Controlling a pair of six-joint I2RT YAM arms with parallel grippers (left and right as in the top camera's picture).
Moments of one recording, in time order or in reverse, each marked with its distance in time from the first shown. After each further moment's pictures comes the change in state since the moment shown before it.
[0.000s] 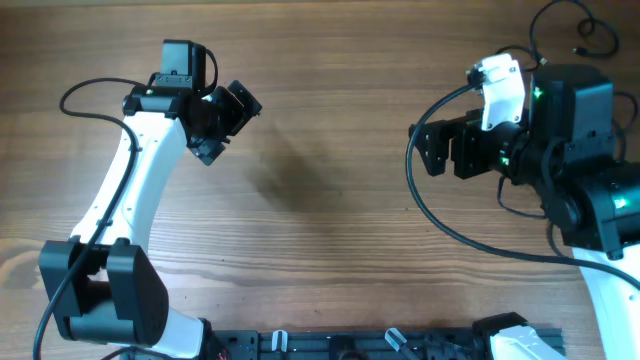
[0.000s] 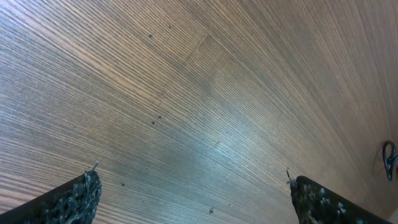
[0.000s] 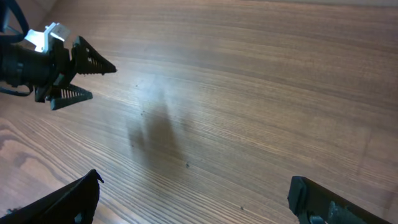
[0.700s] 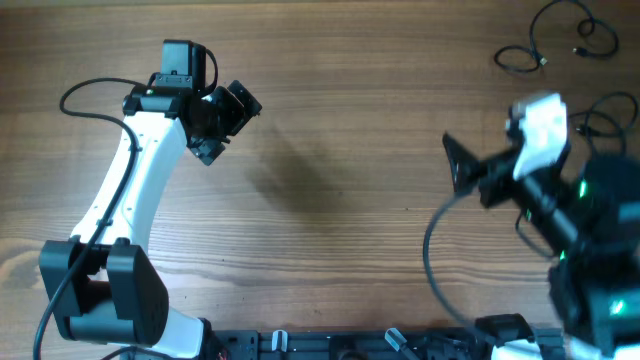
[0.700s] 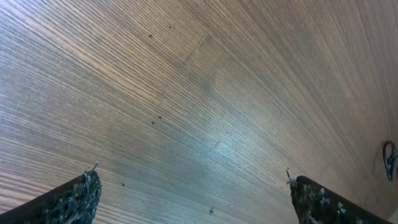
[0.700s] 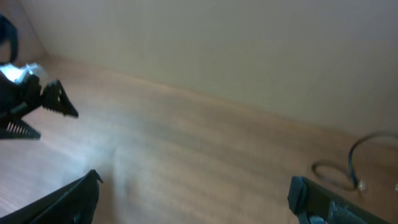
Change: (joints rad) left arm 0.000 0.000 0.000 0.000 -0.001 0.000; right arm -0.118 -0.442 -0.492 0.512 0.024 -0.193
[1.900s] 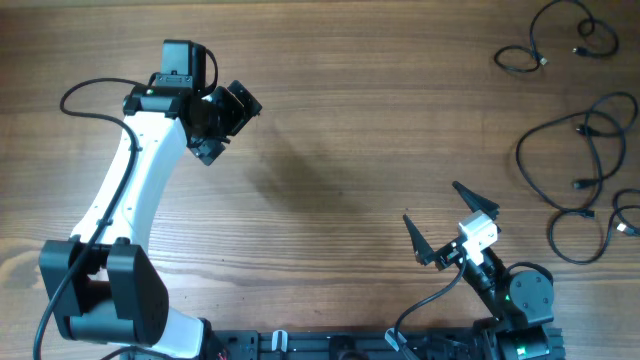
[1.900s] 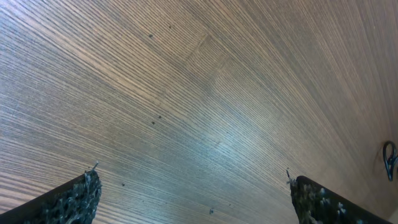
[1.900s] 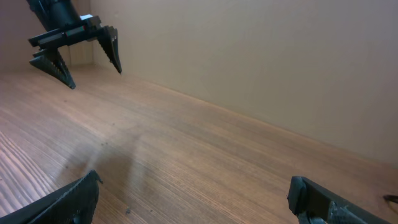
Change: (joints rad) left arm 0.000 0.001 0.000 0.000 0.001 0.000; right arm 0.087 -0.723 -0.981 0.574 -0.098 -0.008
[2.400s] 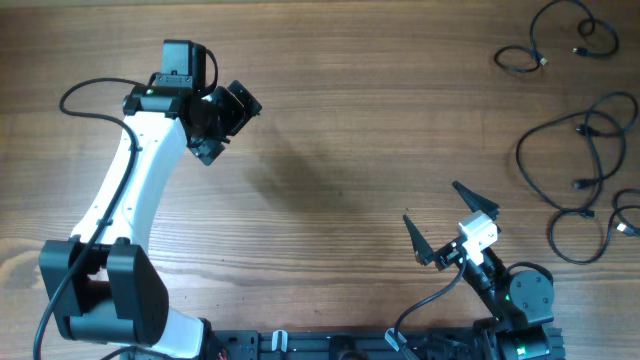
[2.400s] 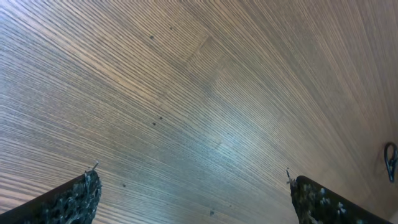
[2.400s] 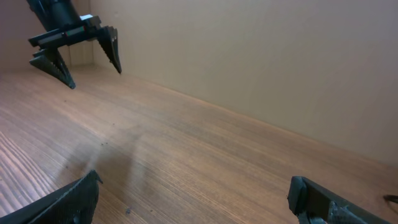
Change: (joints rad) left arm 0.000 0.000 0.000 0.001 -0.012 0.000; right arm 0.000 0.000 0.000 0.000 0.000 0.000
